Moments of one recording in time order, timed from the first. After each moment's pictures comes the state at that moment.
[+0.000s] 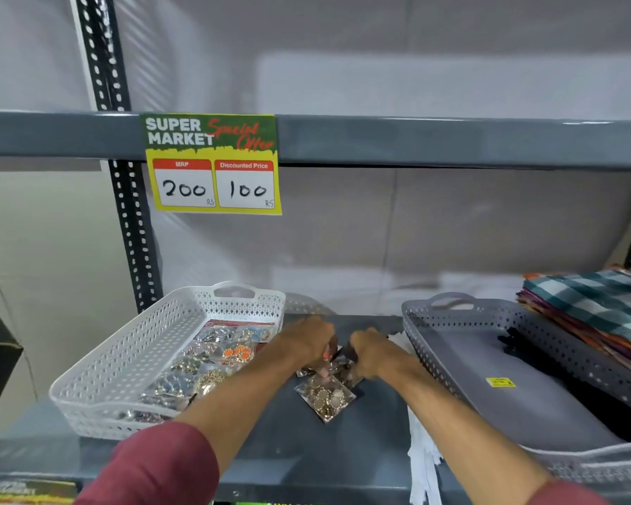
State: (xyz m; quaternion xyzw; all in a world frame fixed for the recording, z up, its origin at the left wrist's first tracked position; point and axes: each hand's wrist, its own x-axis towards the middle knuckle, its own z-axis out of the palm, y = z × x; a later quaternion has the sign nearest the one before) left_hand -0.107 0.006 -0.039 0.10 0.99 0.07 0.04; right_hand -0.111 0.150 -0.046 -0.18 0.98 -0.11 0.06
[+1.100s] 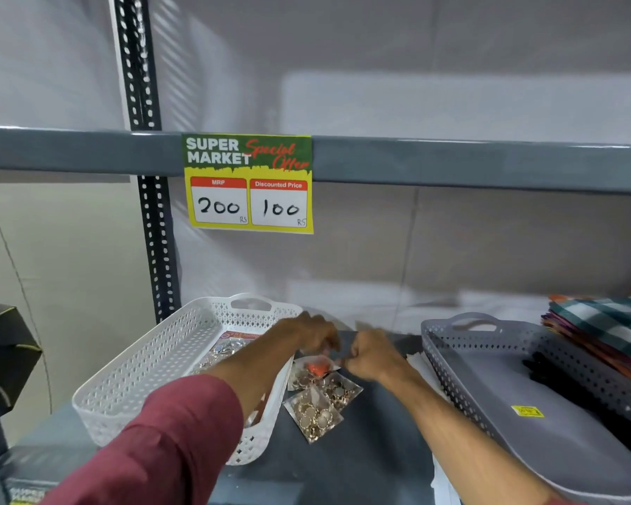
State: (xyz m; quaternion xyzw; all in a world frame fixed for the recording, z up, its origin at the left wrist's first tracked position) left_hand -0.155 -0.034 -0.026 0.11 0.99 -0.01 0.07; right_hand -0.117 0.119 -0.032 -0.16 0.96 -0.24 -0.01
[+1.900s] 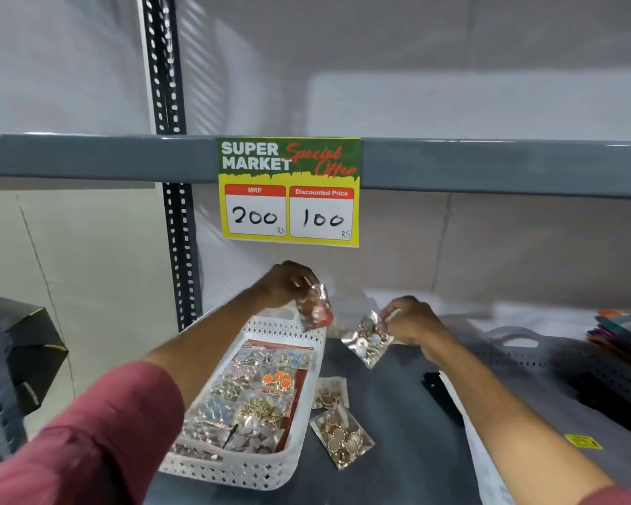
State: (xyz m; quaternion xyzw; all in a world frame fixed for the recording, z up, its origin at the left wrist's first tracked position) left_hand -0.162 -0.142 0.037 0.12 0.93 0.31 -0.17; right_hand -0.153 0.120 0.019 -0.09 0.92 -0.38 -0.04
